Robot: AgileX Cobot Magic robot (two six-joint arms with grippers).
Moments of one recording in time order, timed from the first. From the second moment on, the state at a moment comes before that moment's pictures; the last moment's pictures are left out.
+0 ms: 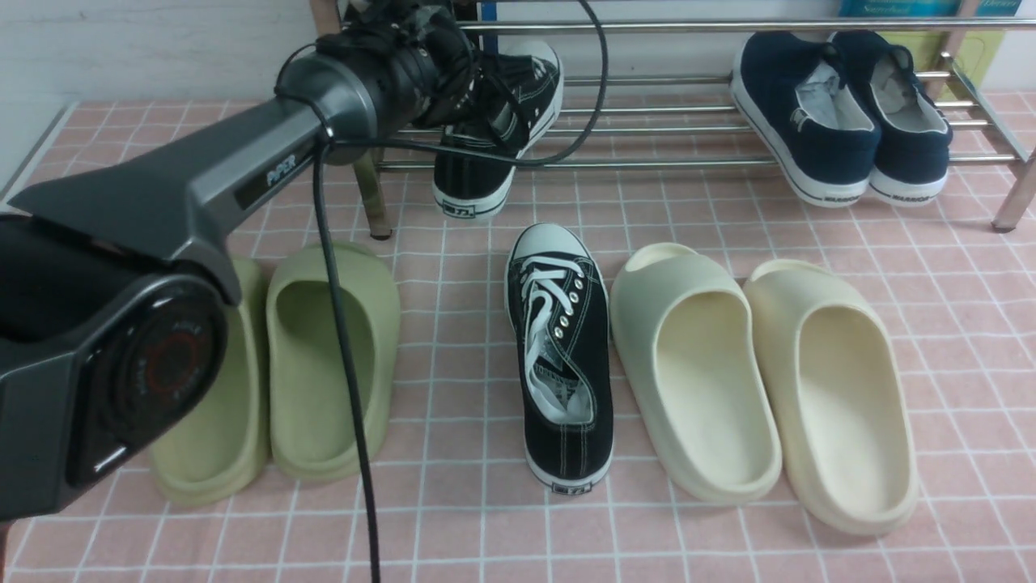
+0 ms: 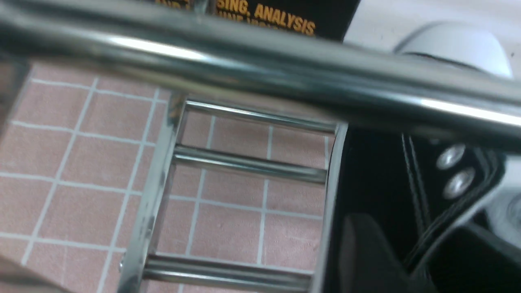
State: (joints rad) right arm 0.01 -0.01 0.01 0.03 0.38 0.12; left arm -0.45 2.24 -2.03 0.58 0.49 -0.93
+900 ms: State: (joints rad) right arm 0.01 -0.01 0.01 0.03 0.38 0.12; left arm -0.48 2.21 -2.05 0.41 1.02 -0.43
